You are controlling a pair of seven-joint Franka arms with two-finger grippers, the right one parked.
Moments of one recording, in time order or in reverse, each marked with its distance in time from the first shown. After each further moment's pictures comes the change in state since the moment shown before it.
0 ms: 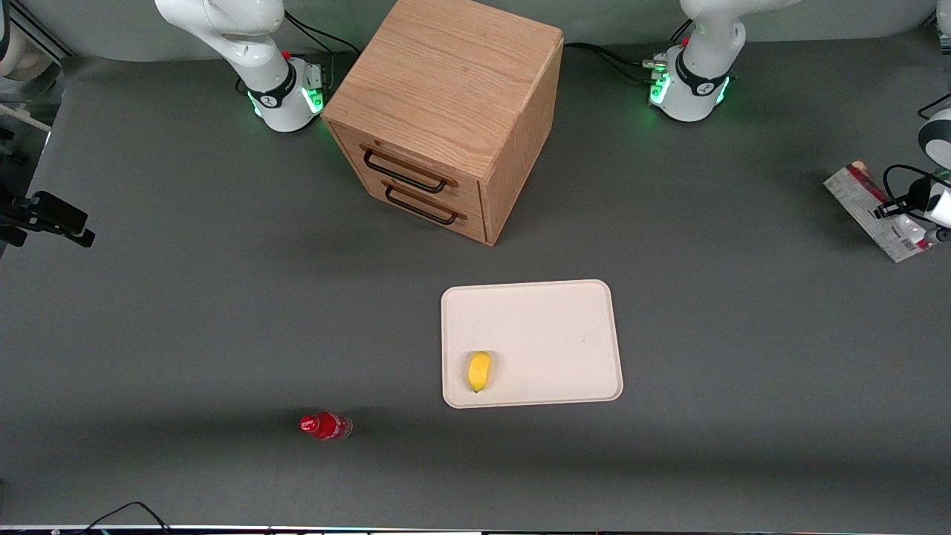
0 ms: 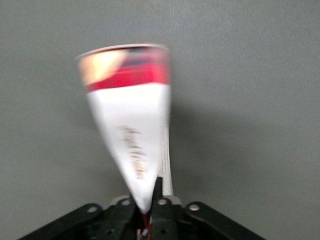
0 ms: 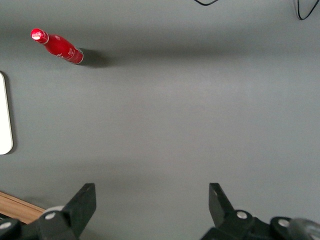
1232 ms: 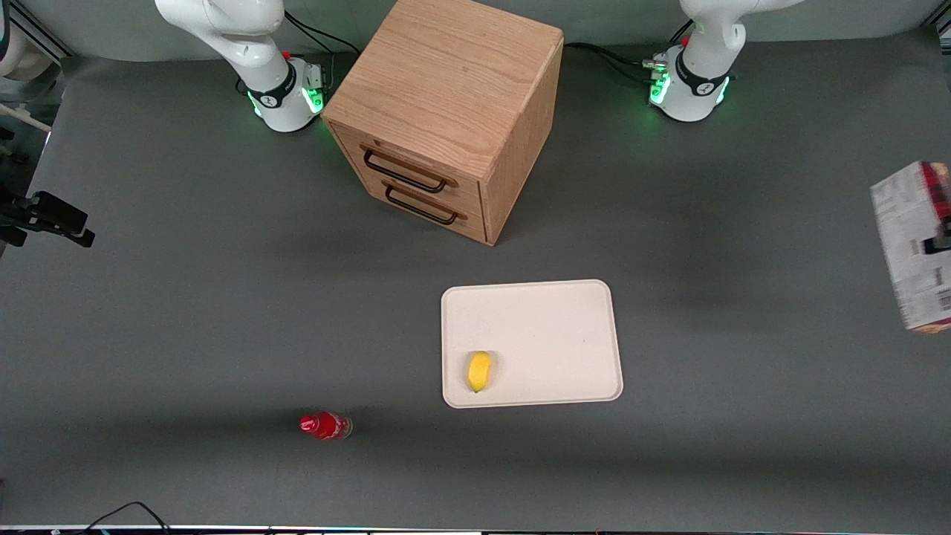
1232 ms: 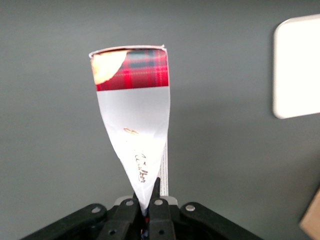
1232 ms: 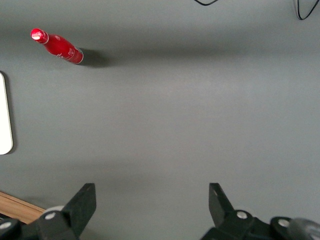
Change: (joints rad) arm -0.026 -0.090 -0.529 0.894 -0.026 -0.986 -0.185
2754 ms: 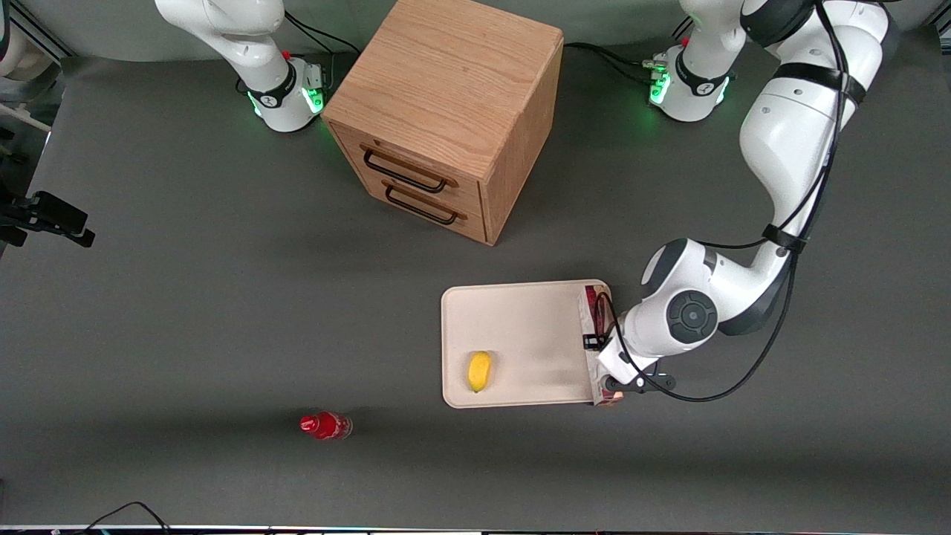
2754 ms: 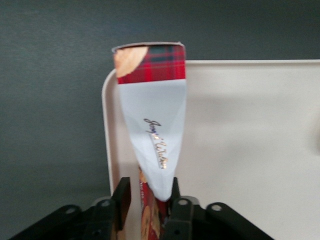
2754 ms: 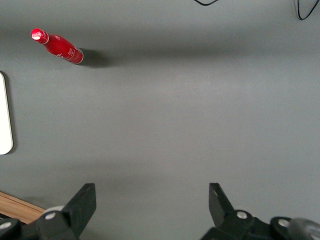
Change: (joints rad) arm -0.090 0.558 -0.551 -0.087 0.332 0.653 -0.777
